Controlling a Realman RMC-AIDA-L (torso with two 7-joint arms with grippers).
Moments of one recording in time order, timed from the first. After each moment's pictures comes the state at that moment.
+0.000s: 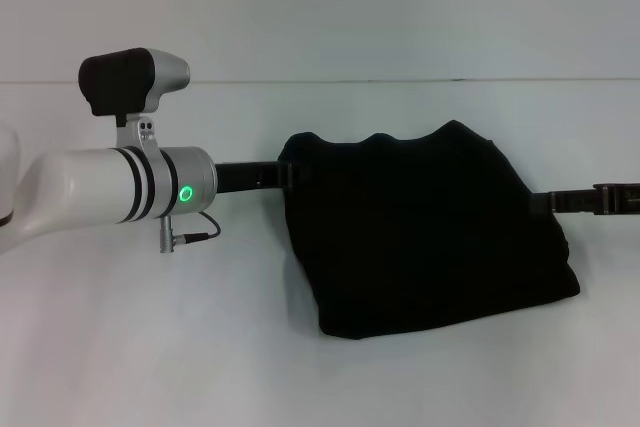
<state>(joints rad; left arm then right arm) -0.87 -2.16 0.65 0.38 2.19 0.80 -1.97 0.66 1.92 -0.62 -0.58 -2.27 -1.37 2.09</state>
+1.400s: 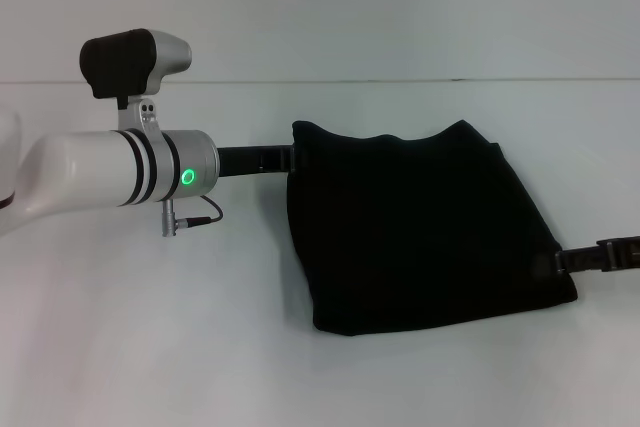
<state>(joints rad) -0.89 -2.15 0.65 0.38 2.19 0.80 -1.99 0.65 1.89 -0.67 -0.53 -2.33 -1.45 2.12</state>
